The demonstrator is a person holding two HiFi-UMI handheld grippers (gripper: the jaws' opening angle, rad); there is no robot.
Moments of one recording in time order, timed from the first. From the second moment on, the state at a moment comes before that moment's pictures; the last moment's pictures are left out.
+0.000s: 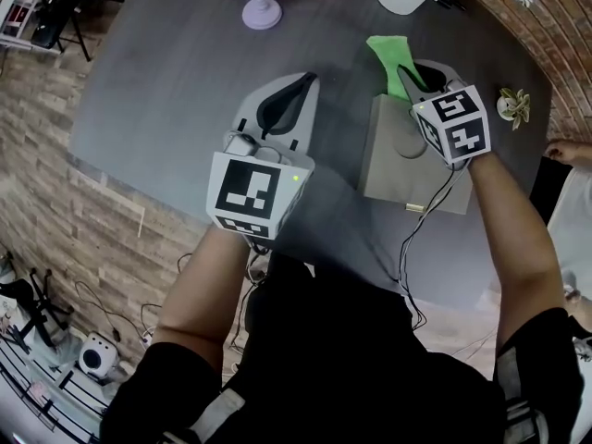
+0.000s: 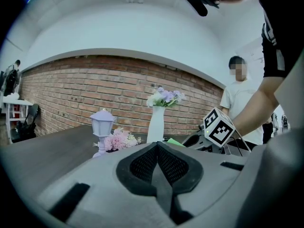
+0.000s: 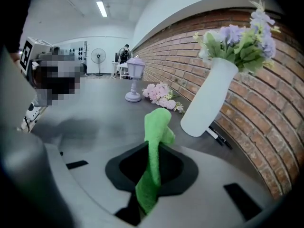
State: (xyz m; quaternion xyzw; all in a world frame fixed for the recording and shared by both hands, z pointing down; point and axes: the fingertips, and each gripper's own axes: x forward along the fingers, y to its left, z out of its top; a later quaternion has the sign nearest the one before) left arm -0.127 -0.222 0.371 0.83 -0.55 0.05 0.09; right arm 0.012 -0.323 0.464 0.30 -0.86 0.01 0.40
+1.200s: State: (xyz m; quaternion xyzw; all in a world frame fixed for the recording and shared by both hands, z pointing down) left arm -0.026 -0.230 0.368 0.85 -0.52 0.07 0.09; right arm 0.157 -0.319 0.457 0.37 -0.84 0.04 0.39
